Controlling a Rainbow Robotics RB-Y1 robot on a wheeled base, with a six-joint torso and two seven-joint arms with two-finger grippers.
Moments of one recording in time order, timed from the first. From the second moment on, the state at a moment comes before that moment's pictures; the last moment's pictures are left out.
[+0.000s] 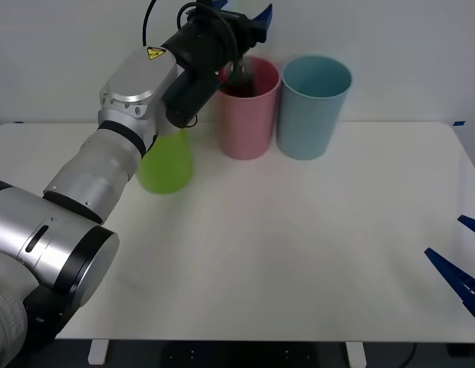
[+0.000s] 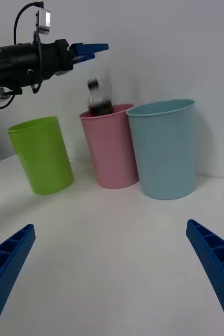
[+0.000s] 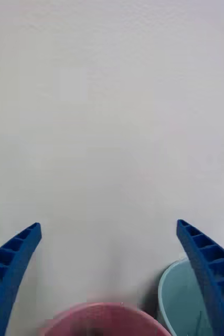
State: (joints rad) right arm 0.35 -0.40 -0.52 -1.66 0.96 -1.22 0.00; left arm -1.10 0.16 -0.16 -0.79 -1.27 -0.15 0.13
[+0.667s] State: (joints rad) right arm 0.35 -0.40 -0.52 -1.66 0.96 -1.22 0.00; left arm -0.93 0.24 -0.19 -1.02 -1.10 -0.22 0.12
